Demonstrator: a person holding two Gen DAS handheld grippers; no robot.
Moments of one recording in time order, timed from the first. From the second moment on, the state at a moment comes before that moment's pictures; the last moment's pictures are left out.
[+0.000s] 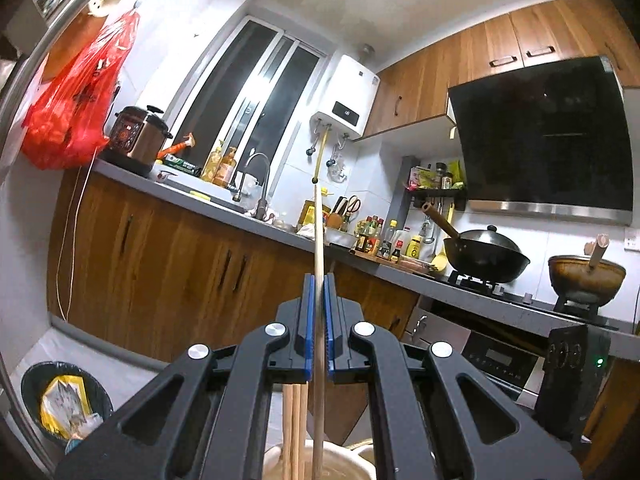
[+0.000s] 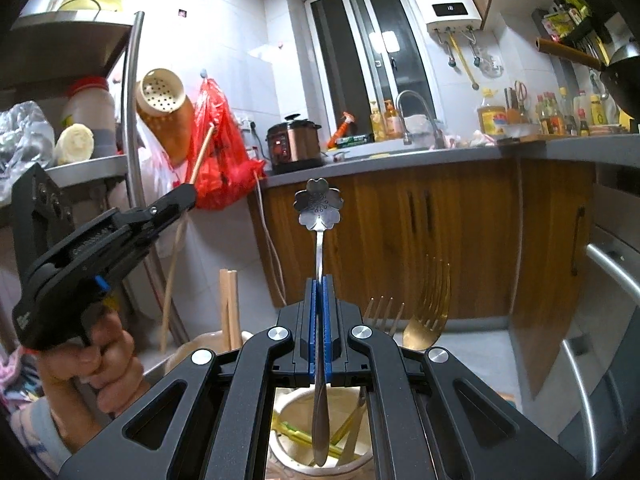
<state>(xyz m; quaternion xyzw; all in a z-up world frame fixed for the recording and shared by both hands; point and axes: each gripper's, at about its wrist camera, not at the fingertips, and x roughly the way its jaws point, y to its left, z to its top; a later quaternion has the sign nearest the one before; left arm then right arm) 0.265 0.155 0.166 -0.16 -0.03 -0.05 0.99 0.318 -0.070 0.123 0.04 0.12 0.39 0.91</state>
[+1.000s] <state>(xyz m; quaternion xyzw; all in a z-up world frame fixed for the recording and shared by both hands) 0.243 0.118 0.104 -0.07 0.08 0.03 0.99 0.309 -0.081 0.087 0.00 0.18 0.35 0.92</state>
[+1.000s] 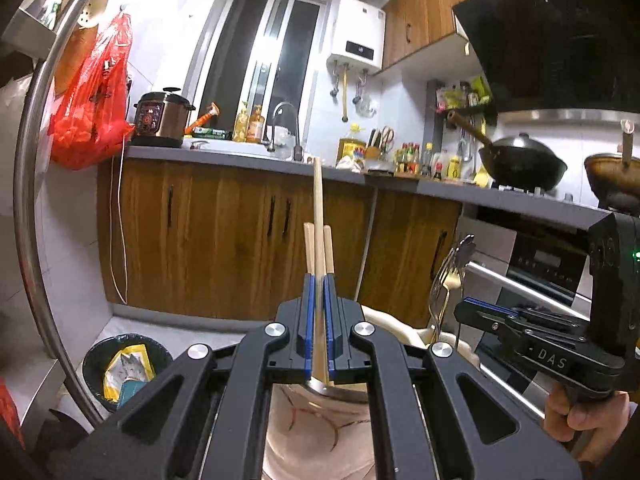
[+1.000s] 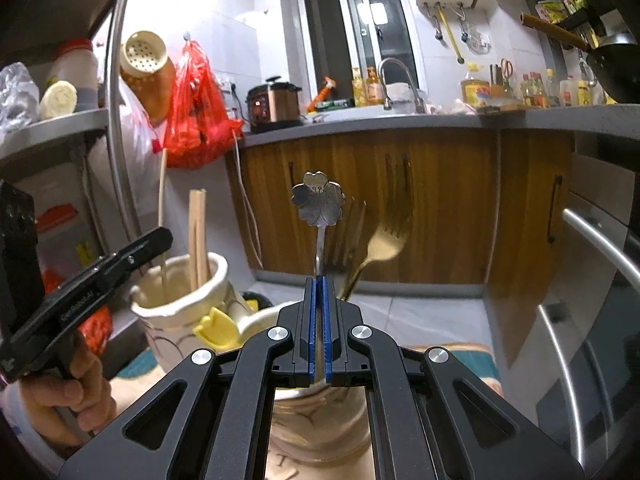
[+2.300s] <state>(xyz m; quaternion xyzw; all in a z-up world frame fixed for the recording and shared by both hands) 0.169 0.099 0.056 -0.06 0.23 0.00 0.97 0.258 -0.129 0.021 -0.04 0.33 0.30 0.89</state>
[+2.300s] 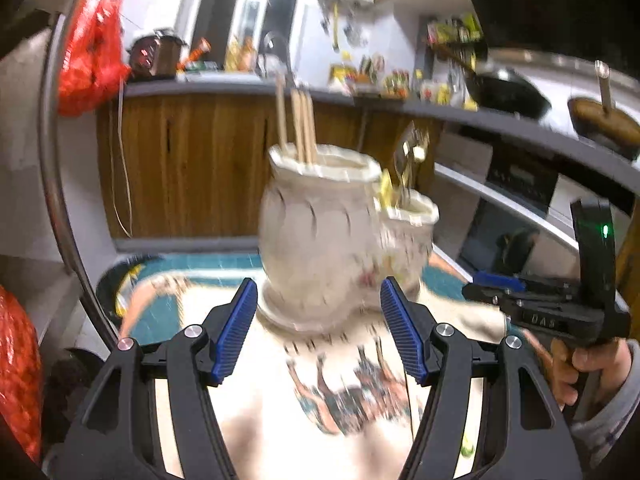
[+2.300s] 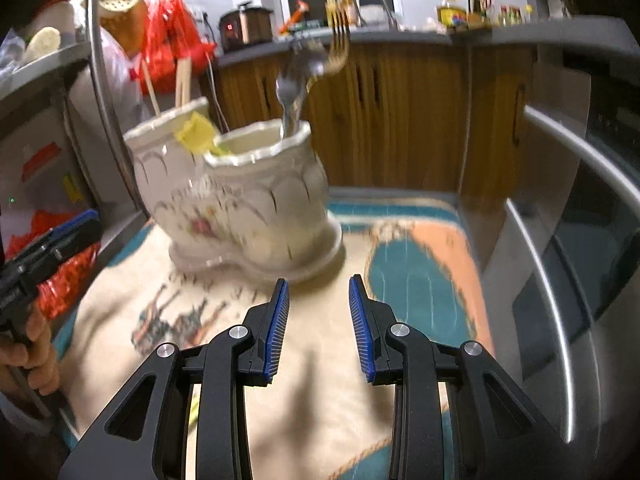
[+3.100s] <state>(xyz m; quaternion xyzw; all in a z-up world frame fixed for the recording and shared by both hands) 0.204 0.025 -0.009 0.05 0.43 -0.09 0.90 0.236 -0.115 0.001 -0.06 0.39 0.33 0.86</state>
